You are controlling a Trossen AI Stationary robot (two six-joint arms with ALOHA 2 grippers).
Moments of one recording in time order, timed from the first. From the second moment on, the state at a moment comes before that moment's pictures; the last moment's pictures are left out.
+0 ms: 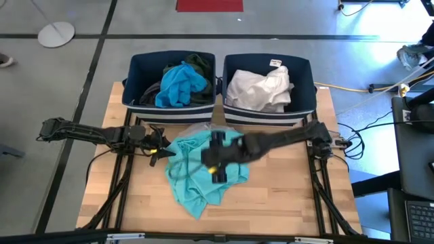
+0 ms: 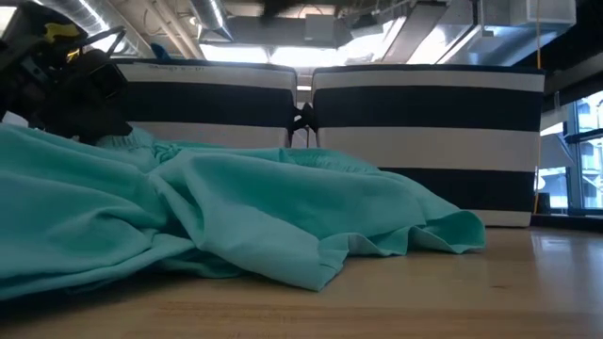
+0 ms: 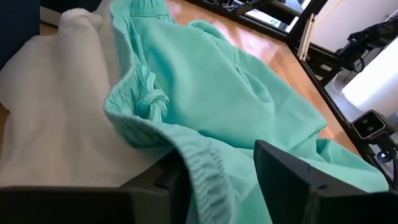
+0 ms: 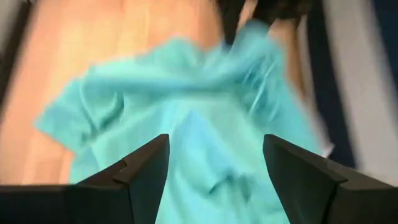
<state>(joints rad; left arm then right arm) -0.02 0.44 0.01 0.08 0.09 -0.34 0.27 2.04 2.08 -0.97 0.25 0.09</state>
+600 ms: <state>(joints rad) -0.01 0.44 0.19 -0.25 0.08 -0.38 0.29 2.03 1.58 -0.73 0.30 0.18</state>
